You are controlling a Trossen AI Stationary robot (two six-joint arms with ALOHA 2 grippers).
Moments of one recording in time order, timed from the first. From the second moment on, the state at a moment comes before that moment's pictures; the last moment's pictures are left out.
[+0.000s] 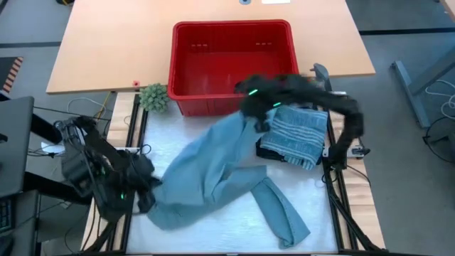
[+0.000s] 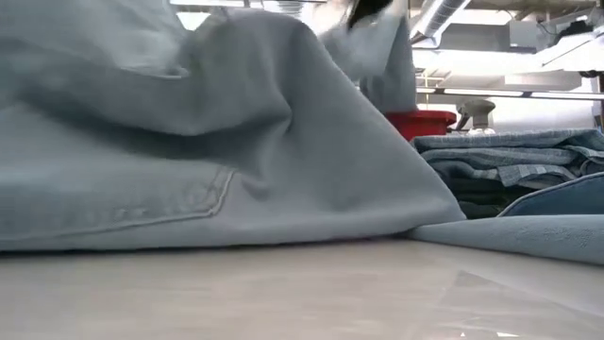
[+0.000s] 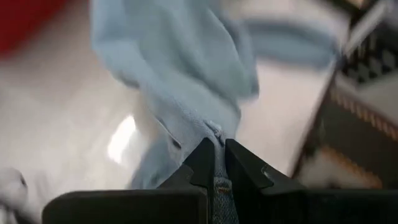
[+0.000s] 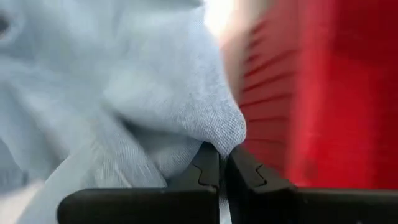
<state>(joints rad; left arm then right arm) -0.85 1.42 1.83 -1.57 -0.59 -1.37 -0.21 1.74 2.08 -1.28 0.11 -0.51</state>
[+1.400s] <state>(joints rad) -0.56 1.17 1.35 -1.52 -0.68 -0.74 0.32 1.47 1.86 -1.54 0.50 0.35</state>
